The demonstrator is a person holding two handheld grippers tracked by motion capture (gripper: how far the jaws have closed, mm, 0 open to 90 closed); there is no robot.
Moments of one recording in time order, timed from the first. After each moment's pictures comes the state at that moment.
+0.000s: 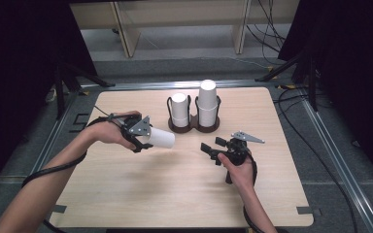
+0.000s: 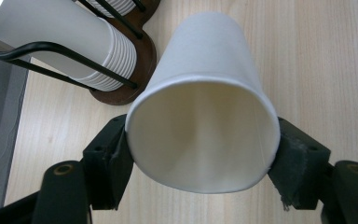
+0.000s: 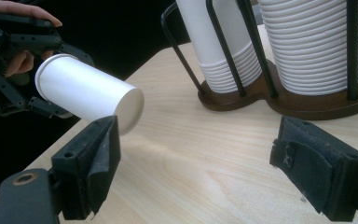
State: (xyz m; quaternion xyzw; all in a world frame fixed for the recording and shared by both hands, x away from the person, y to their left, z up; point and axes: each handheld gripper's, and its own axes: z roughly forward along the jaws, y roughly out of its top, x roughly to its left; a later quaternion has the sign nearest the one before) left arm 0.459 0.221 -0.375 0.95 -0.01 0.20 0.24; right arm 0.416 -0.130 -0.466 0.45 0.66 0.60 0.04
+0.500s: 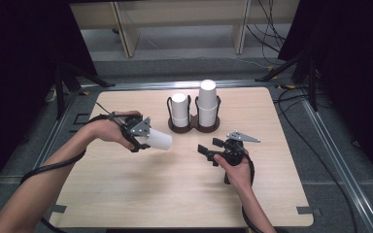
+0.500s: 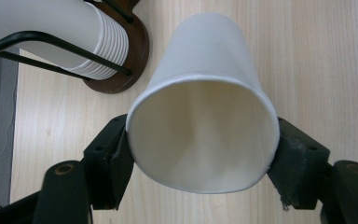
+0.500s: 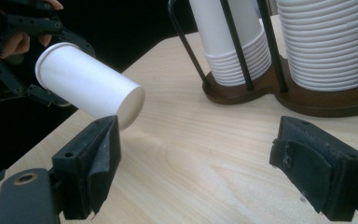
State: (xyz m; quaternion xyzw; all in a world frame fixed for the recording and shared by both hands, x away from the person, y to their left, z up) left arm 0.460 0.220 -0.372 0.96 -0.03 0.18 0.19; right arm 0.416 -0.120 -0.466 0.43 0.68 0.59 0.04
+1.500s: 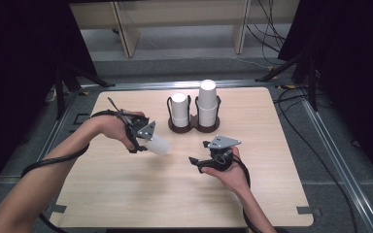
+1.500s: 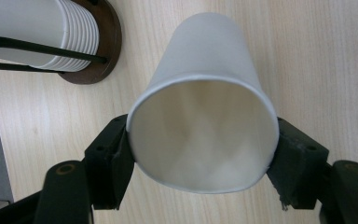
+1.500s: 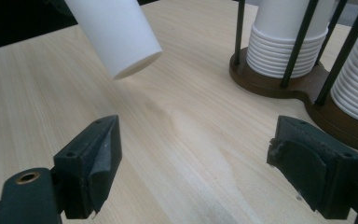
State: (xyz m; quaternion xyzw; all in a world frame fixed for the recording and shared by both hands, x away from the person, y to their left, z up) left arm 0.459 0.204 -0.364 0.98 -0.08 0.16 0.11; right arm 0.407 -0.091 -0.464 0.29 0.80 0.50 0.14
